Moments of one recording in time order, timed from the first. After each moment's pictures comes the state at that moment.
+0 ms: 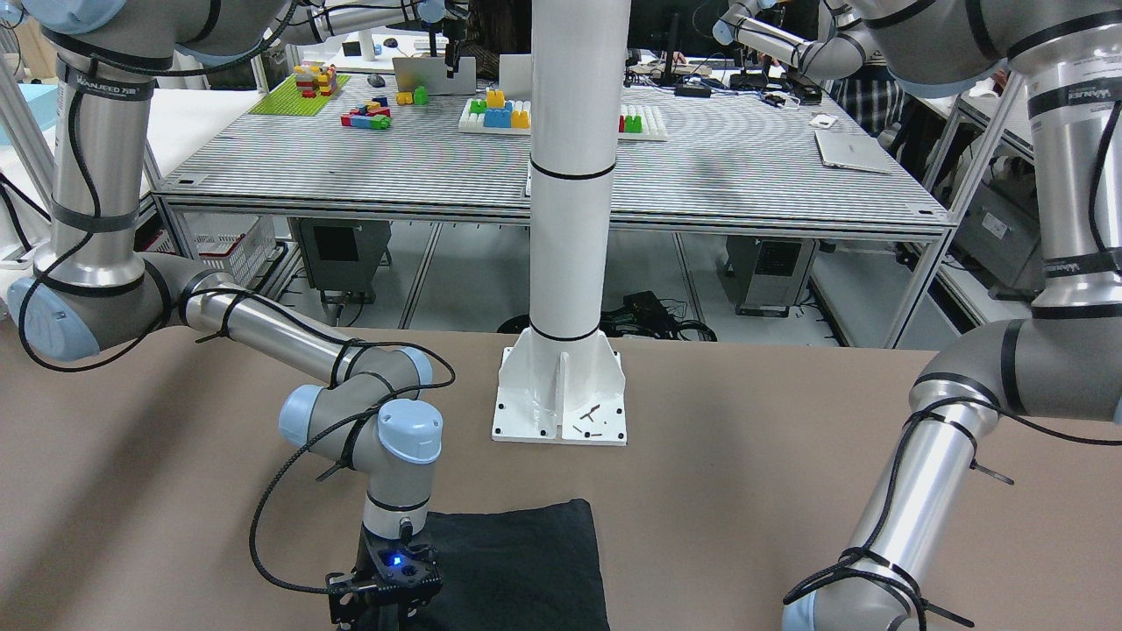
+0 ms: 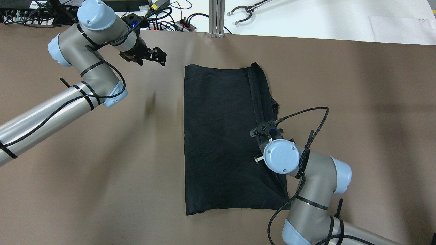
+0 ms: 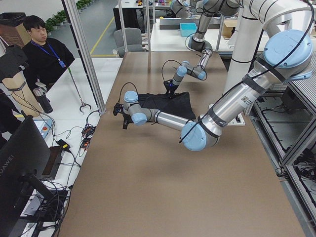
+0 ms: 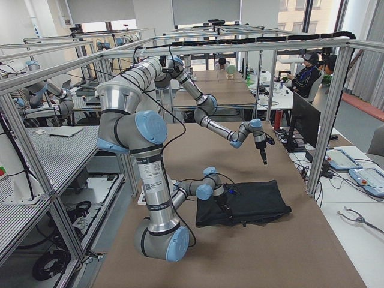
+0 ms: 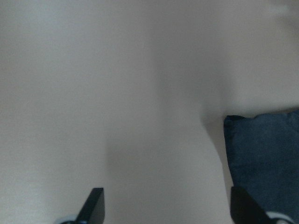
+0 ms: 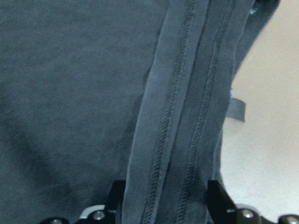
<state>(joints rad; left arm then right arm) -0.97 -2.44 -0.98 -2.26 -2.09 -0.94 0.49 -1.12 1.72 -1.48 1.48 0.78</state>
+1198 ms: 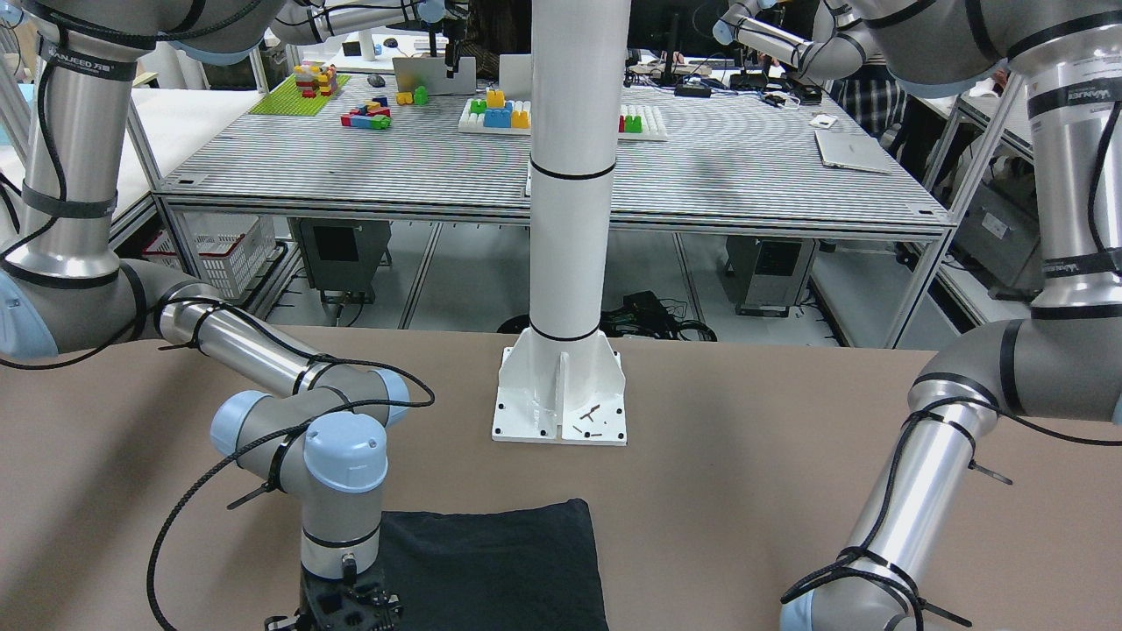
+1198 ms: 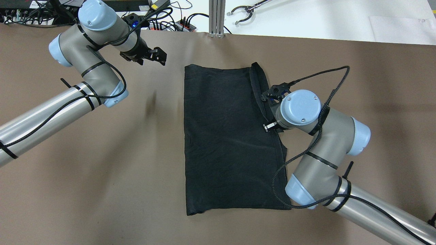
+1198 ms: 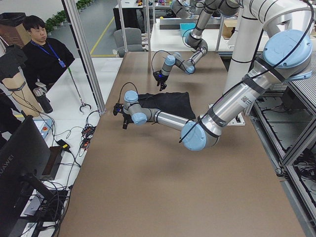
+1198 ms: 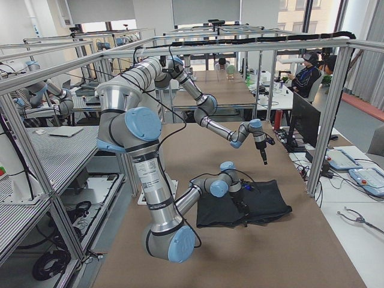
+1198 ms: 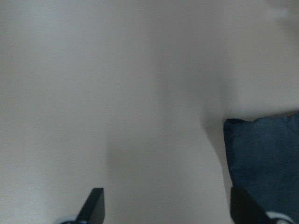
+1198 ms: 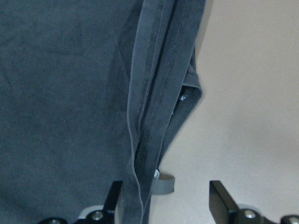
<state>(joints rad) -0.97 -2.44 -0.98 -2.26 -2.08 -0.94 0.68 -1.05 1.71 -1.51 1.66 0.62</state>
